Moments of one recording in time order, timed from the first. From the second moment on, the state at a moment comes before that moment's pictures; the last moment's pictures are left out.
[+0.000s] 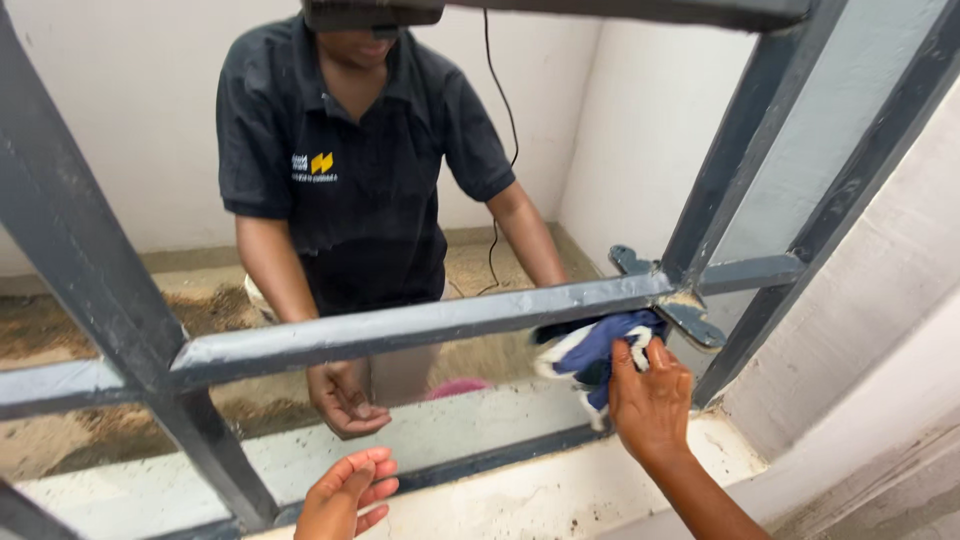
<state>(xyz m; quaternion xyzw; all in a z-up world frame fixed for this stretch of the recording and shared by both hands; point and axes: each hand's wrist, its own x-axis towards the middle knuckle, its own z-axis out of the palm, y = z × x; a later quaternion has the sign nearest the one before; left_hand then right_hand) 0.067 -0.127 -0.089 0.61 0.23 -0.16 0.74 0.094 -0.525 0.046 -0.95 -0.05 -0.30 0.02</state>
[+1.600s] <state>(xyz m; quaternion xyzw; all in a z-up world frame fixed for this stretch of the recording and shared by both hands) -0.209 0.148 0.121 0.57 0.26 0.18 0.76 -0.072 0.028 0.064 -0.60 -0.31 0.36 0.65</state>
